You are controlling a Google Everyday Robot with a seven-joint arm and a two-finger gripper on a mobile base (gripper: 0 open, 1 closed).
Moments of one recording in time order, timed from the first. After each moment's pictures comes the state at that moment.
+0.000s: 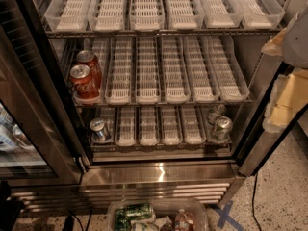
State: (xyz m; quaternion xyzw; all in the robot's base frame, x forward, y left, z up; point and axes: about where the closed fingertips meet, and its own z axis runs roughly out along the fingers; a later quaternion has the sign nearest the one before) arm 0.438 -0.217 0.976 -0.60 0.78 -0.03 0.16
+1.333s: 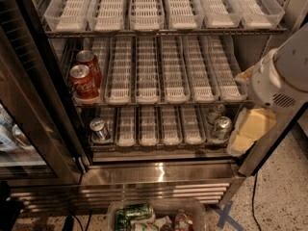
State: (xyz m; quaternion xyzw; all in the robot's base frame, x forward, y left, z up) arm 0.439 -0.179 0.906 -0.59 0.78 0.01 0.20
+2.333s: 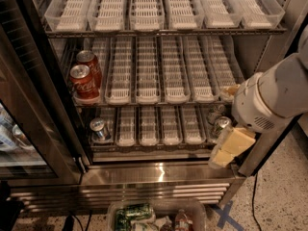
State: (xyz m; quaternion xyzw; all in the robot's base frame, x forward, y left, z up) arm 0.434 -0.147 0.871 -0.59 0.77 0.04 0.24
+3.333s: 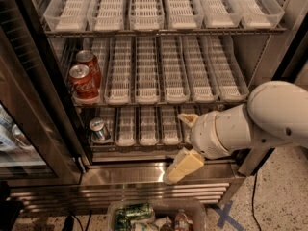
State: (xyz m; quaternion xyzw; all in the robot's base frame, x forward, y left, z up) arm 0.442 -0.060 0.787 -0.57 0.73 0.18 0.33
